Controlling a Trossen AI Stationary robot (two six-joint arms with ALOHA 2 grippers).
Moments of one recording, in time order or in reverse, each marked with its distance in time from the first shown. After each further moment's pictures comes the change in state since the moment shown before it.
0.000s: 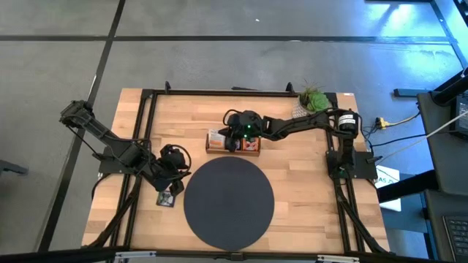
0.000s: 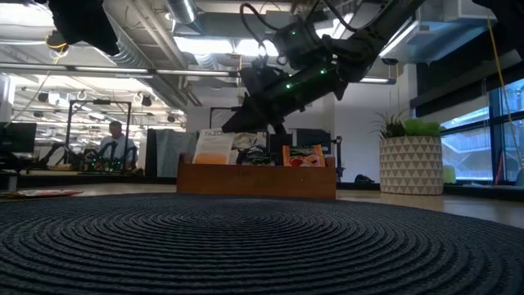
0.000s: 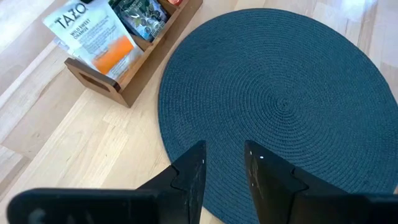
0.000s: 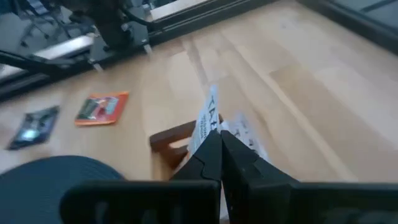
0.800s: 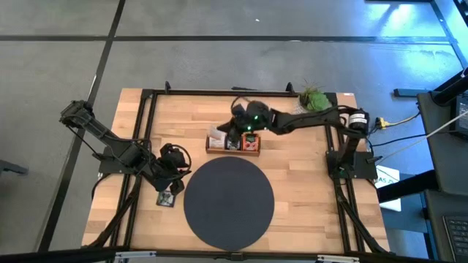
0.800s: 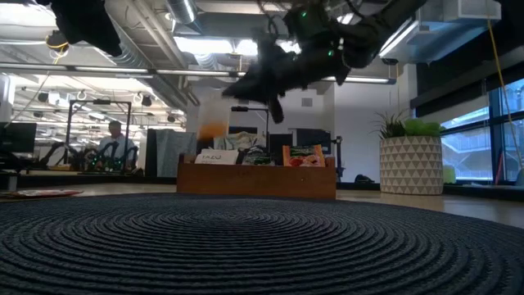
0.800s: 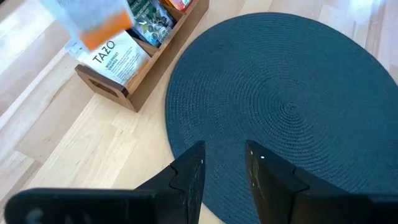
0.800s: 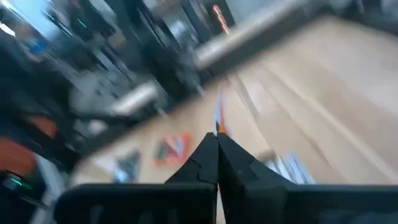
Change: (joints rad) left arm 0.000 0.000 0.000 -0.009 -0.029 0.011; right arm -0.032 -0.099 0.001 0.030 -0.198 0.246
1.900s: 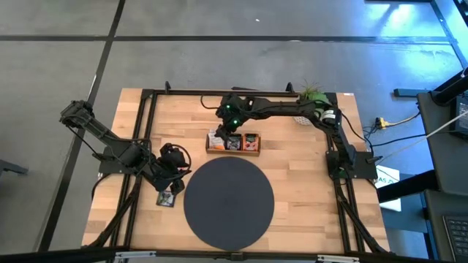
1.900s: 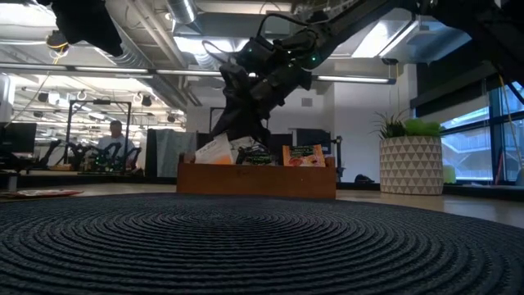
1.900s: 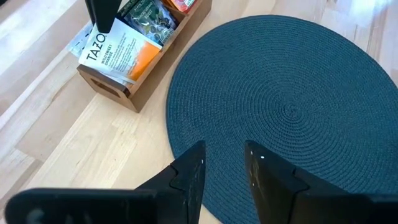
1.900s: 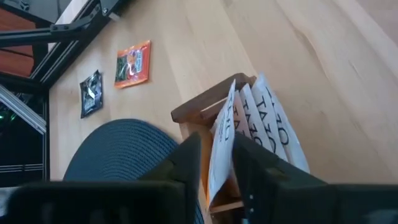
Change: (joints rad) left arm 0.003 0.000 0.000 0.001 -0.008 -0.013; right arm -0.087 0.300 0.526 -0.766 -0.238 -0.070
